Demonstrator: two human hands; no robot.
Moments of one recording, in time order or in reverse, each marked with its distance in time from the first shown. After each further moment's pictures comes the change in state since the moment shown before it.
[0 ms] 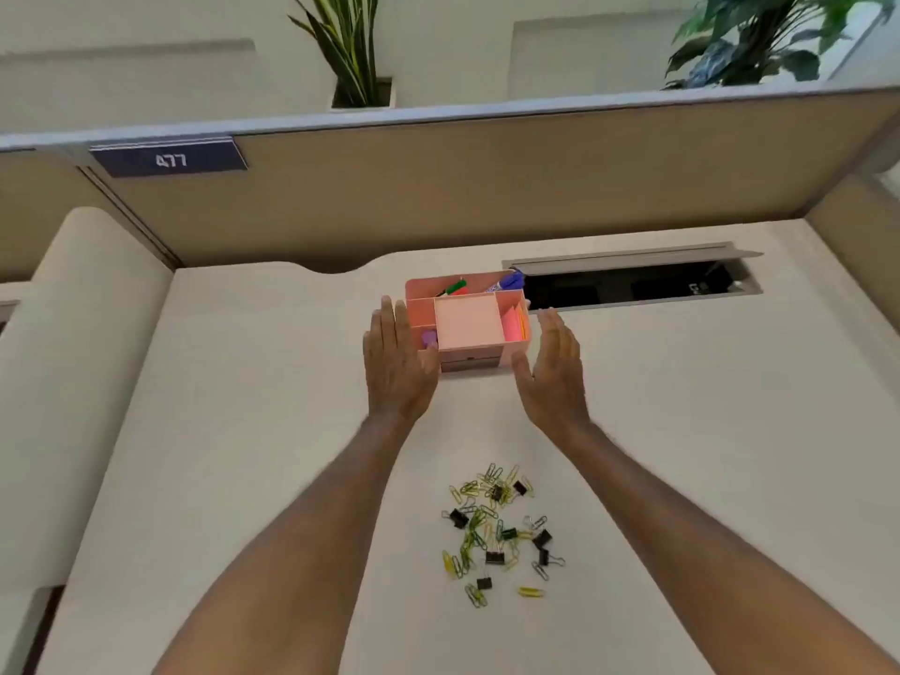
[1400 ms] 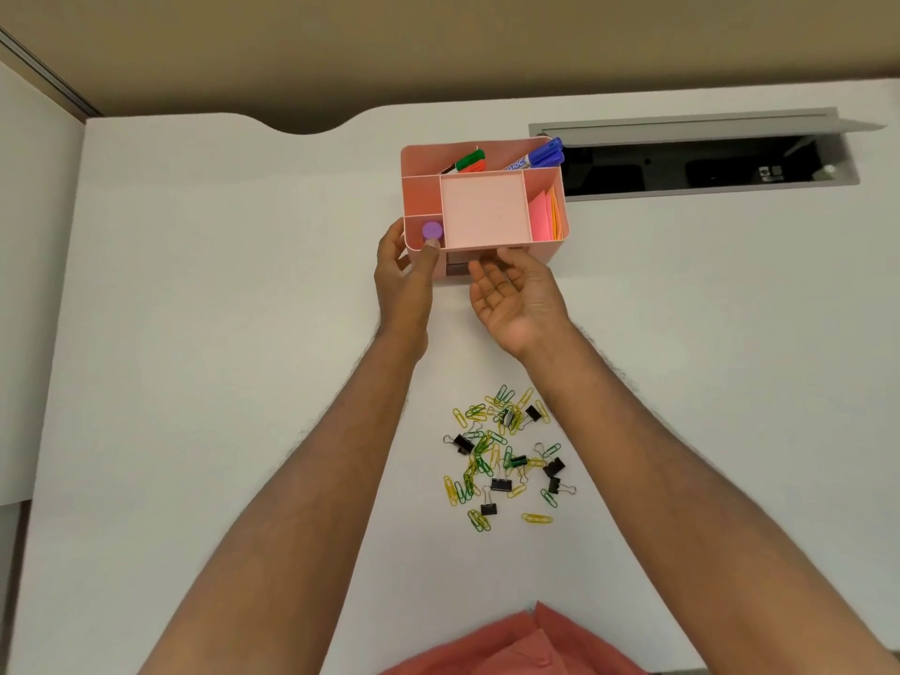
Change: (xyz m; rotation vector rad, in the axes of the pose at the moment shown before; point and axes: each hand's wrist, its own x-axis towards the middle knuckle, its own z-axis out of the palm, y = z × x) left_hand 0.008 -0.005 0.047 -1.083 -0.050 -0.611; right_hand 0.022 -0.037 0.061 1.532 -0.174 1.197
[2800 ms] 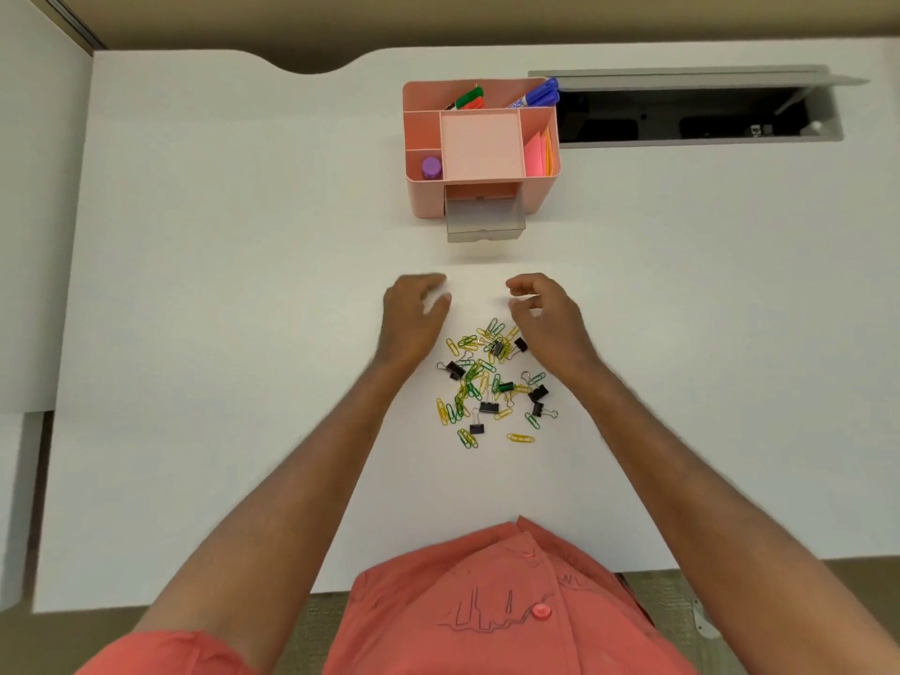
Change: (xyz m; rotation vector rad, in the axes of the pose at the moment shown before) left_hand -0.080 -0.075 -0.050 0.620 -0.205 0.200; right_hand -0.058 0.024 -0.124 -1.389 -0.006 -0.620
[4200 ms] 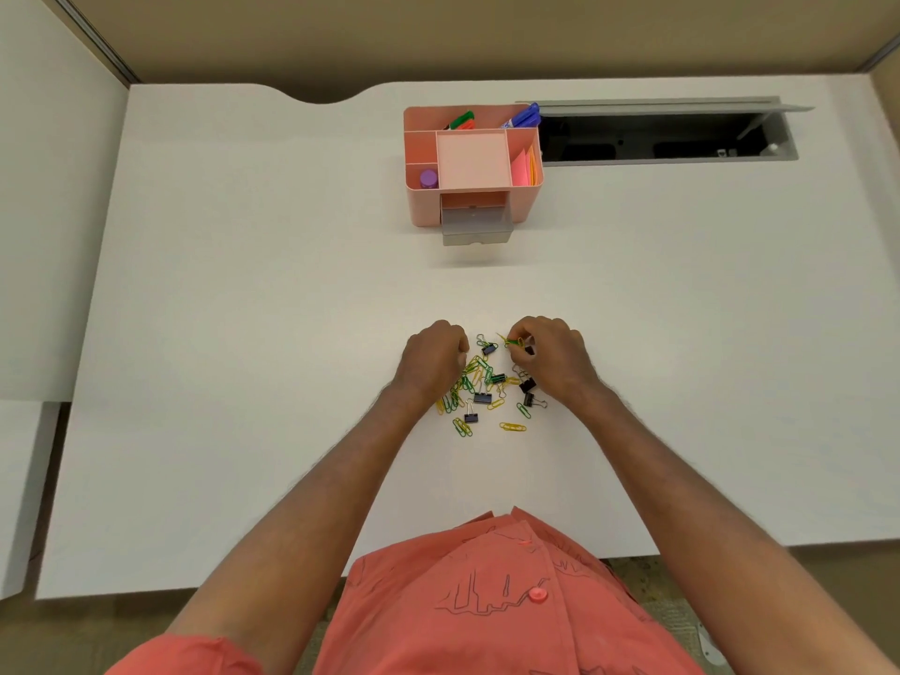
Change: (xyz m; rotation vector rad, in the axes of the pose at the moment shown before) left_hand -0.057 0.014 0.019 0.581 -0.269 0.136; right_hand -0.040 0.031 -0.008 -0.542 -0.090 -0.103
